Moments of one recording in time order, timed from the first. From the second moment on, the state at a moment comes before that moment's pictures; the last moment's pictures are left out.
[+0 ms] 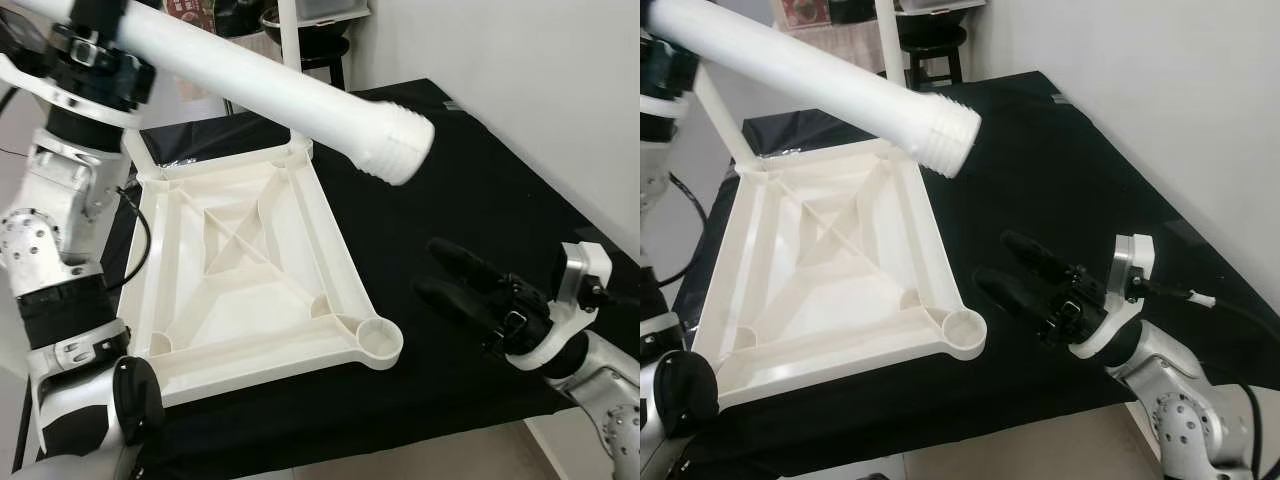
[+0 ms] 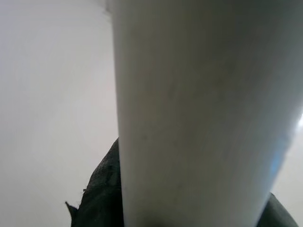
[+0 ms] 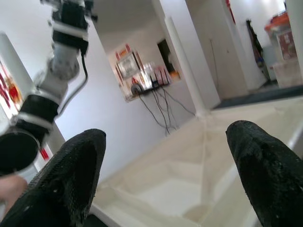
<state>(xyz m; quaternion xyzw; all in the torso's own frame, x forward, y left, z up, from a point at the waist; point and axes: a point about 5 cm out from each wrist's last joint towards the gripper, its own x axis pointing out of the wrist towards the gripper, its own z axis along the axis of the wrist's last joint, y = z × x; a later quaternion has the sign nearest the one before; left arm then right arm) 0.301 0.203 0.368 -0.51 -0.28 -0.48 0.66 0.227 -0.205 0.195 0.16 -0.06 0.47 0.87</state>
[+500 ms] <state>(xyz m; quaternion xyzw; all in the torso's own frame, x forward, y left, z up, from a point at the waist) 0.306 0.207 0.365 -0.49 -0.27 -0.48 0.68 0.212 -0.251 0.208 0.02 -0.01 0.41 0.91</state>
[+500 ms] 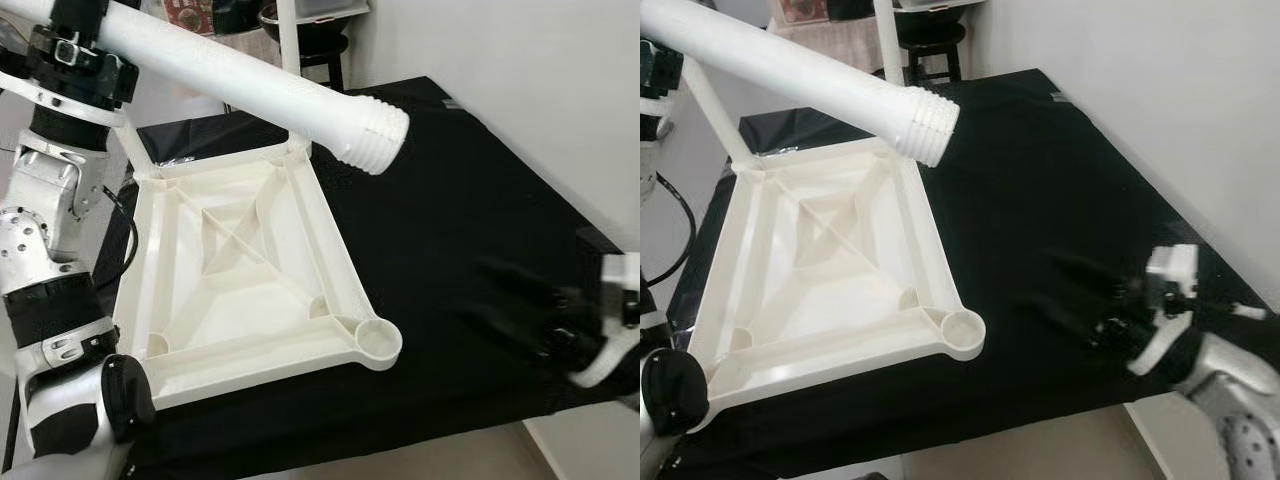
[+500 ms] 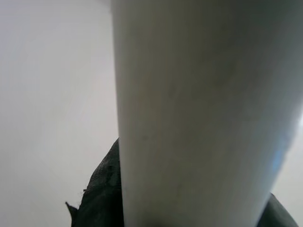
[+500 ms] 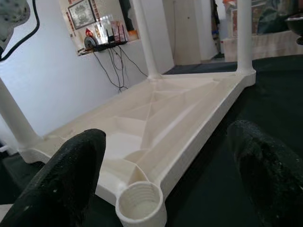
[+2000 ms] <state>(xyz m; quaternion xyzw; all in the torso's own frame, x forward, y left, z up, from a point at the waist) 0.297 0.089 0.309 -0.11 -0.15 -0.61 0.77 0.292 -0.118 0.235 -0.07 0.01 0.49 0.87</state>
